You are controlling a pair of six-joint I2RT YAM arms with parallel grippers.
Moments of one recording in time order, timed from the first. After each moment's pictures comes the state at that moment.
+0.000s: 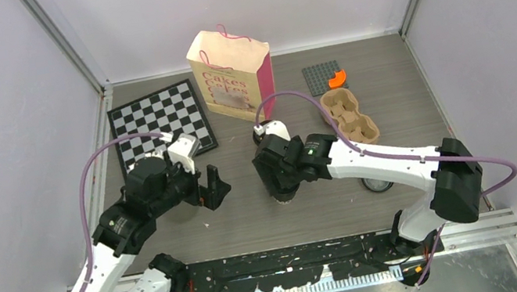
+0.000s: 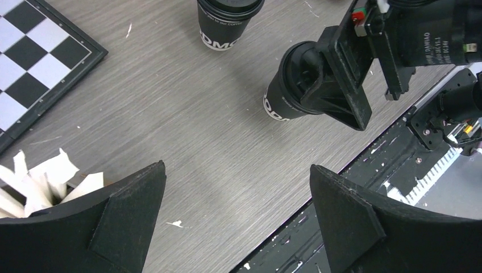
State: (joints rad) left arm -0.59 0.69 0.90 -0.71 0.16 -0.15; right arm 1.05 1.49 1.20 -0.77 0.33 0.59
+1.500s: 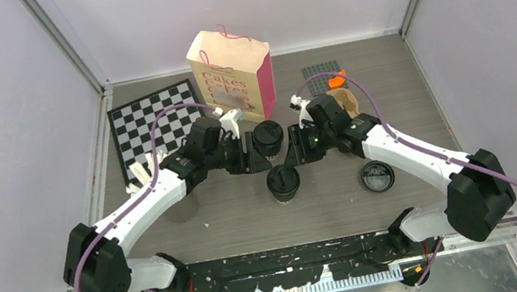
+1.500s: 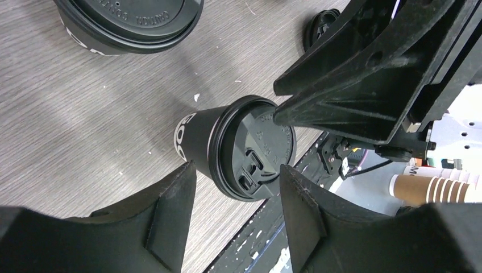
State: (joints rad) left arm -0.62 1.29 0.93 -0.29 0.44 -0.52; right arm 0.59 1.32 0.96 -0.45 -0.32 0.47
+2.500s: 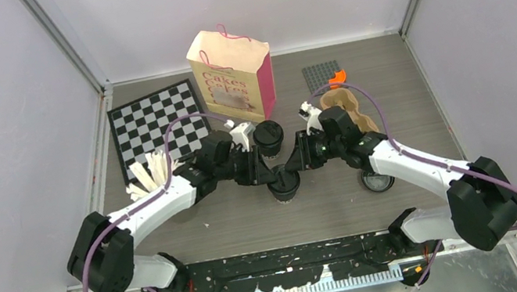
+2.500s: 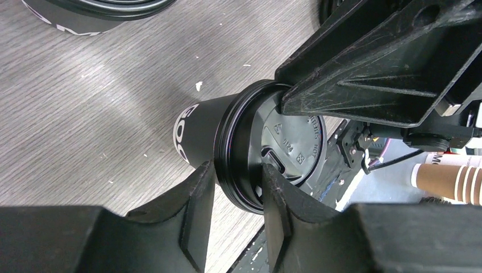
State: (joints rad) left arm -0.69 1.36 0.79 -0.10 0.42 -0.51; right arm 0.56 1.26 0.72 -0.12 -0.41 0.52
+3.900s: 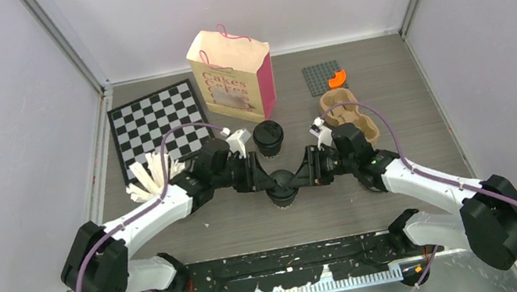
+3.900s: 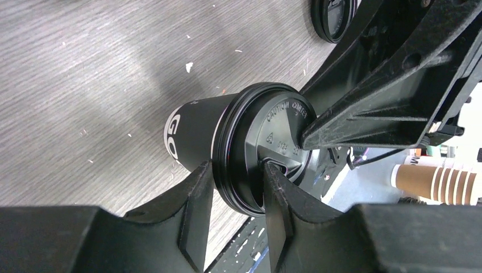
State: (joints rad) left arm -0.71 1.30 0.72 -0.06 0.42 -0.60; right arm 0.55 1.12 0.50 -0.01 -0.55 0.73
